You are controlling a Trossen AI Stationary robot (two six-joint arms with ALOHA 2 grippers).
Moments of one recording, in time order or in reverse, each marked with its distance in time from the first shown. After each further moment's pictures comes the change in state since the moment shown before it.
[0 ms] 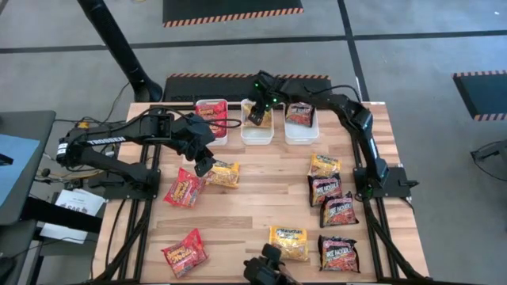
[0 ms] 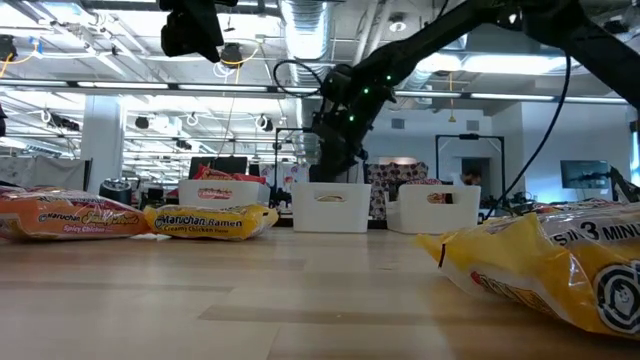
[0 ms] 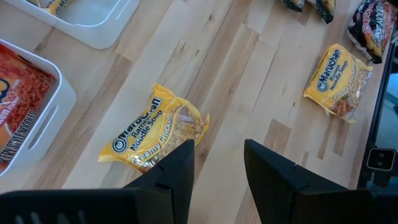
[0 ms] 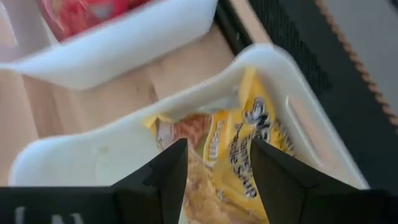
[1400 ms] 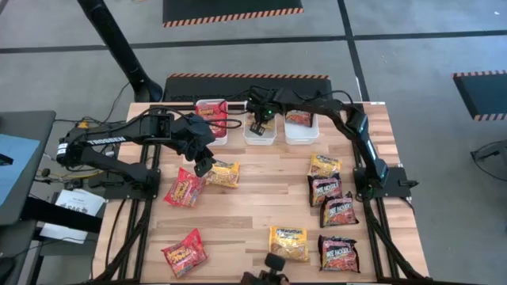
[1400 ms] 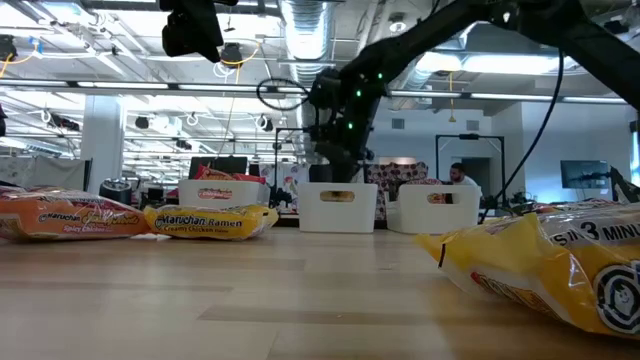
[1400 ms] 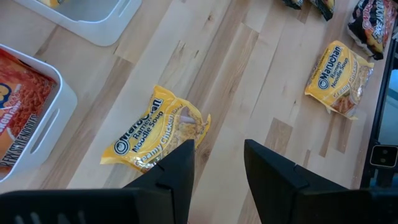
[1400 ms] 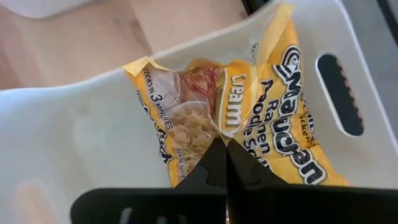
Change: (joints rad) left arm 0.000 0.000 0.000 0.000 0.000 0.023; right arm 0.084 0.014 -0.001 -0.140 0.227 0.006
